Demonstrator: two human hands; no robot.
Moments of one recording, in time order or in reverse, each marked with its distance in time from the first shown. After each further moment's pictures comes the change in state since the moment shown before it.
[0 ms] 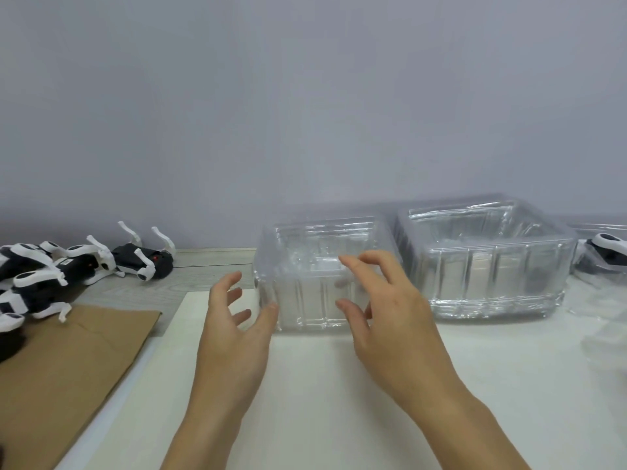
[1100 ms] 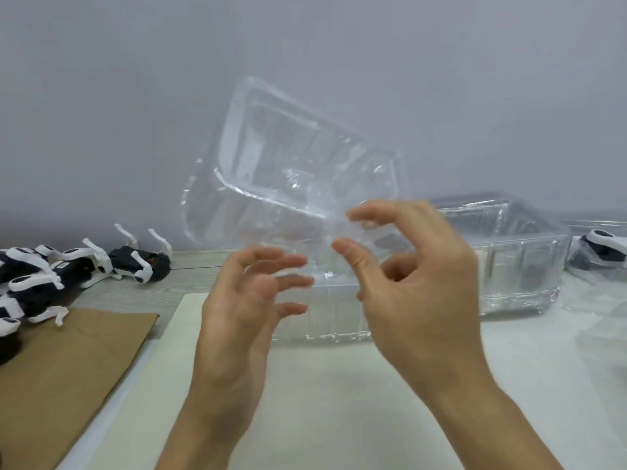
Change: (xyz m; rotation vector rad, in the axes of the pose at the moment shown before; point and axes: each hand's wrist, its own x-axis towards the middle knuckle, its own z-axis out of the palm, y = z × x) left_hand -0.014 0.026 0.000 -0.529 -0.328 0.346; right_hand 0.013 -0.035 -0.037 0.423 0.397 -0.086
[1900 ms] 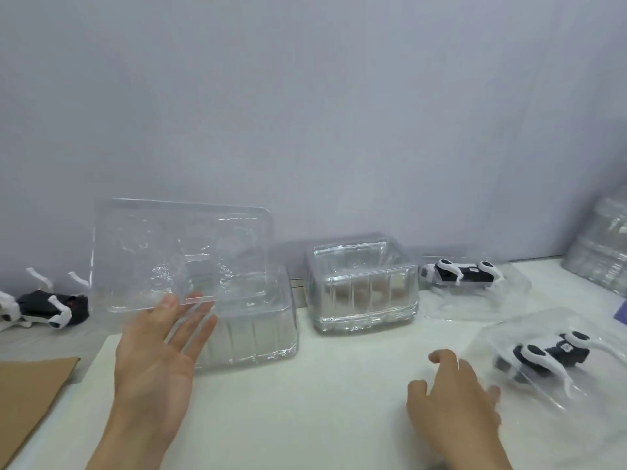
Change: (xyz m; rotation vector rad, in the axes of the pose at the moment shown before) left_hand 0.007 0.004 0.006 -0.349 0.281 -0.238; right_hand -0.066 0.032 -0.132 -0.935 -0.253 1.024
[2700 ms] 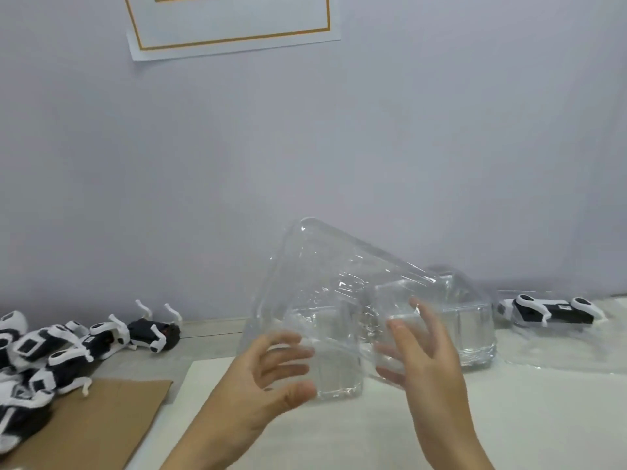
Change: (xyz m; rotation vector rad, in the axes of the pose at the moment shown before) left_hand -0.014 0.036 0.006 0.799 -0.481 -0.068; right_hand -0.024 -0.104 -0.004 1.298 -0.198 -0.378
